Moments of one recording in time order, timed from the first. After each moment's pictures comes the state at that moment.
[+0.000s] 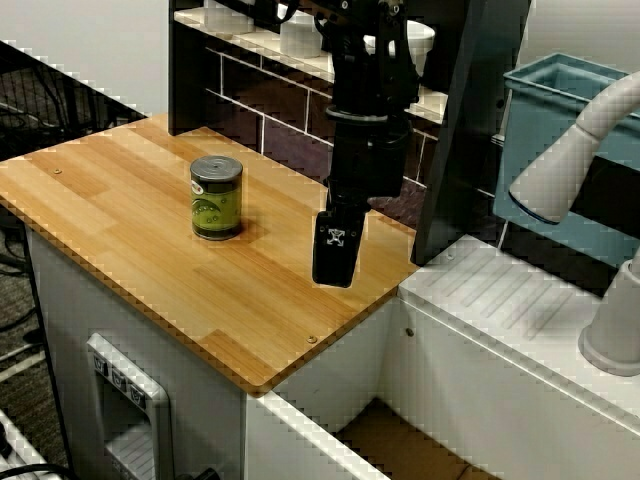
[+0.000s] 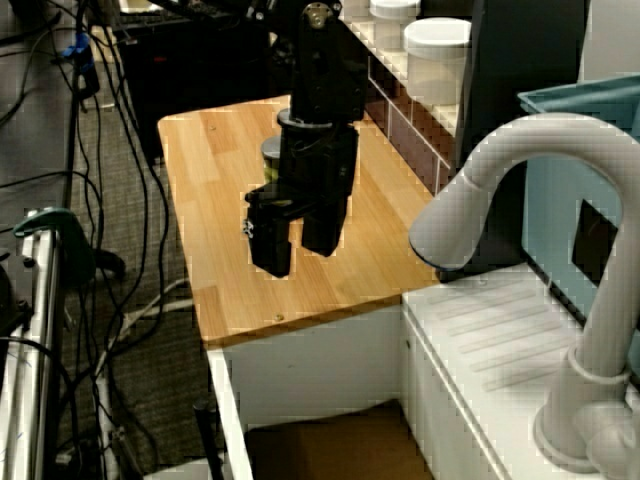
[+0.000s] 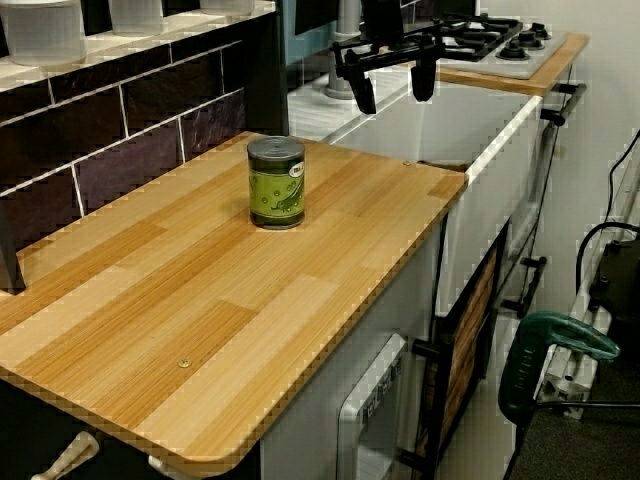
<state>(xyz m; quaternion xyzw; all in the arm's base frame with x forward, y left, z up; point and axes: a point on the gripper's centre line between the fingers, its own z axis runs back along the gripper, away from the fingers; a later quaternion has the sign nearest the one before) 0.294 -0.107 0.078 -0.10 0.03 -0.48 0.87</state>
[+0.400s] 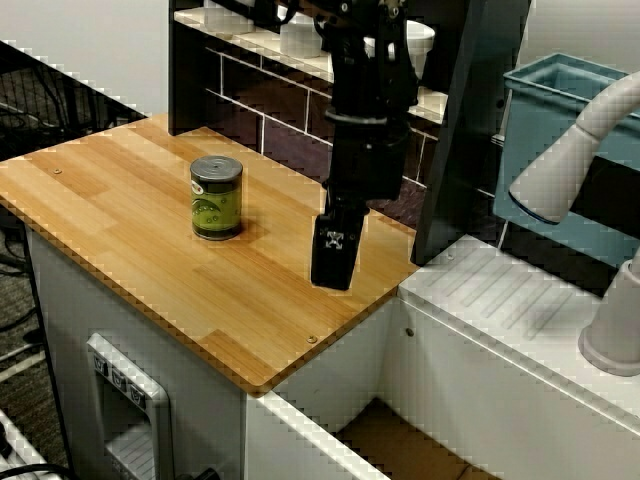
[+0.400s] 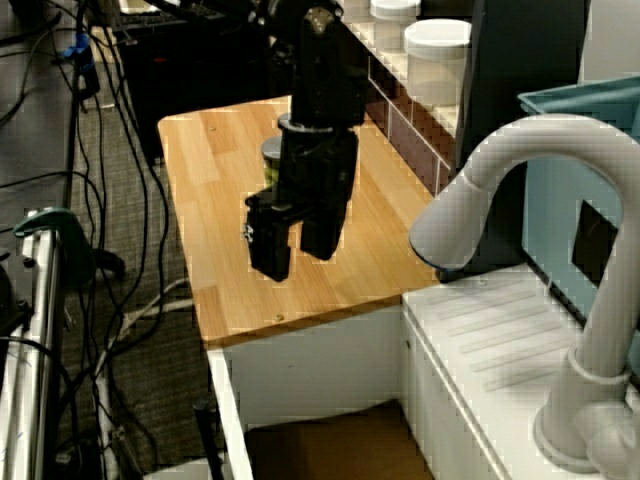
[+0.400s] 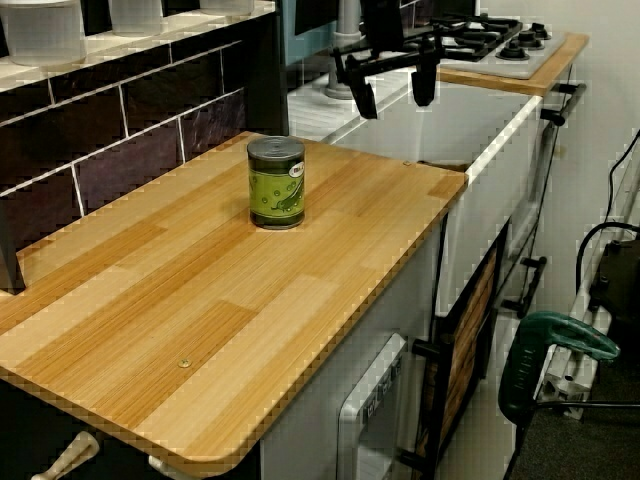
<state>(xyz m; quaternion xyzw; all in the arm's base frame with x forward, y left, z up) 0.290 -0.105 0.070 -0.10 0.05 -0.47 0.87</state>
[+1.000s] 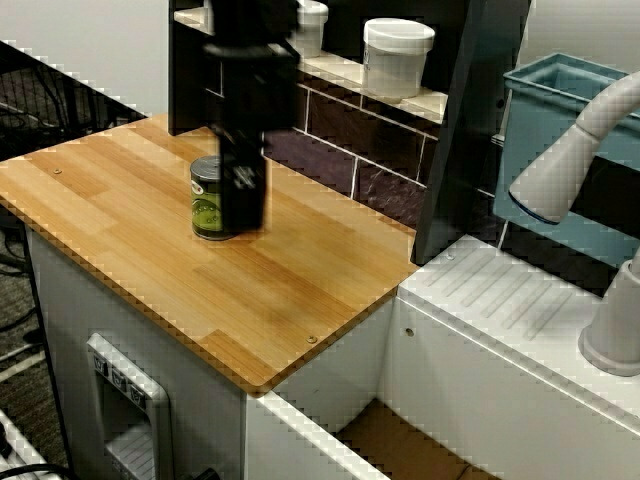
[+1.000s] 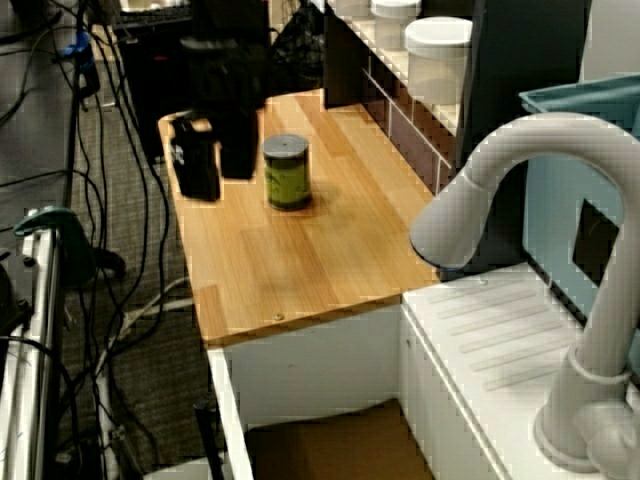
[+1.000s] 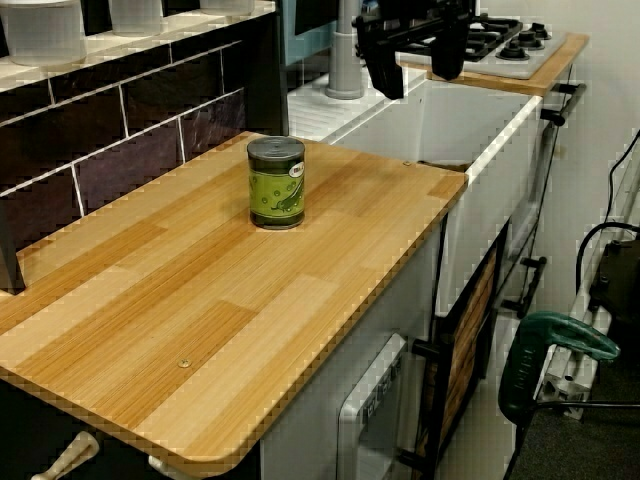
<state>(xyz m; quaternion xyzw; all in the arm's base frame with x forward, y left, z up) 0.250 -0.042 0.123 -0.10 -0.02 -0.32 0.94</state>
